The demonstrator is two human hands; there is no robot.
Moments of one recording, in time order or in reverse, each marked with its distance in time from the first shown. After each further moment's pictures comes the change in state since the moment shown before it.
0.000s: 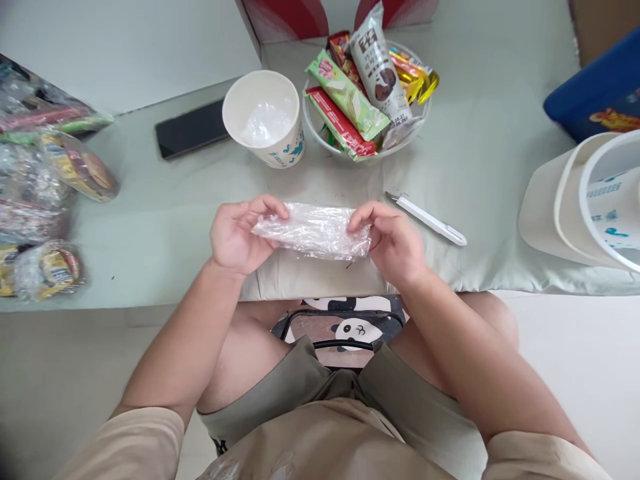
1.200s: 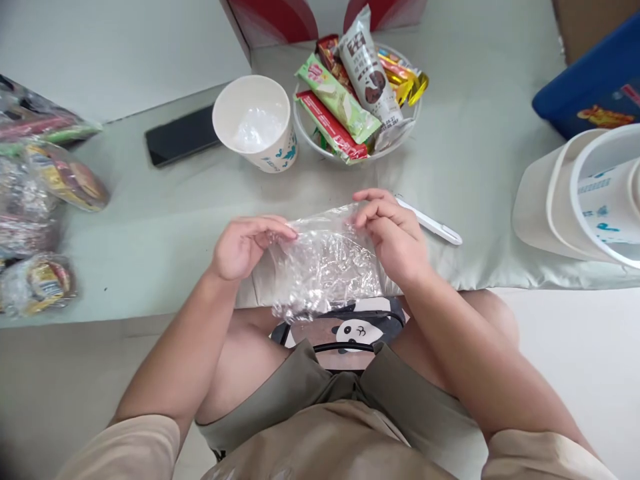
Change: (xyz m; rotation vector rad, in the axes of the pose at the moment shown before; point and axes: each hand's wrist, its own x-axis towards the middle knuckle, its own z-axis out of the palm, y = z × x) left_hand 0.000 -0.009 -0.014 0.380 0.001 0.097; right_hand 0.003 0.011 -0.014 -0.139 0.094 -0.162
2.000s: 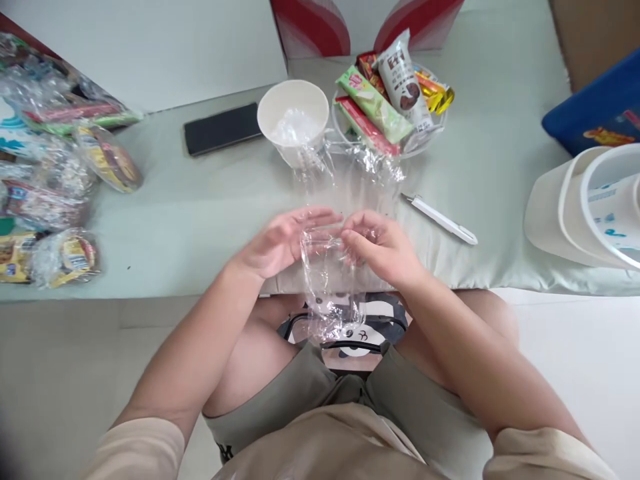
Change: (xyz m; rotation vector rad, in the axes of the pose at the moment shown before) left_hand -0.014 0.006 0.006 -0.416 -0.238 -0.173; right_hand -0.019 -0.026 0.035 -0.013 -0.286 0.175
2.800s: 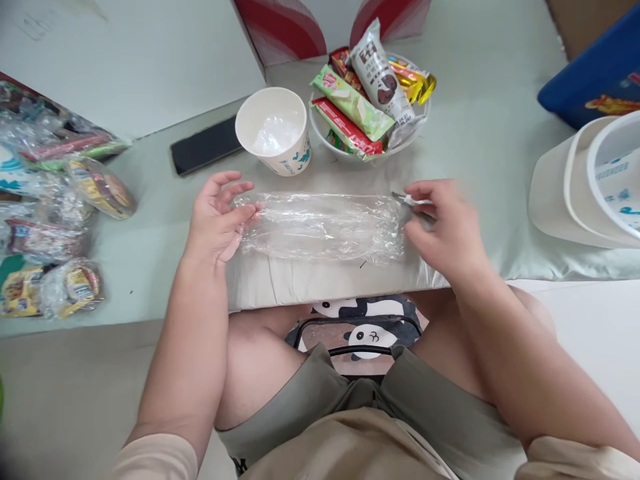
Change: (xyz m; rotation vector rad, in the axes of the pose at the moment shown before) left_hand 0.008 0.028 -0.070 0.358 0.569 0.276; right_hand -0.010 0.023 -0.067 -0.520 0.545 -0.259
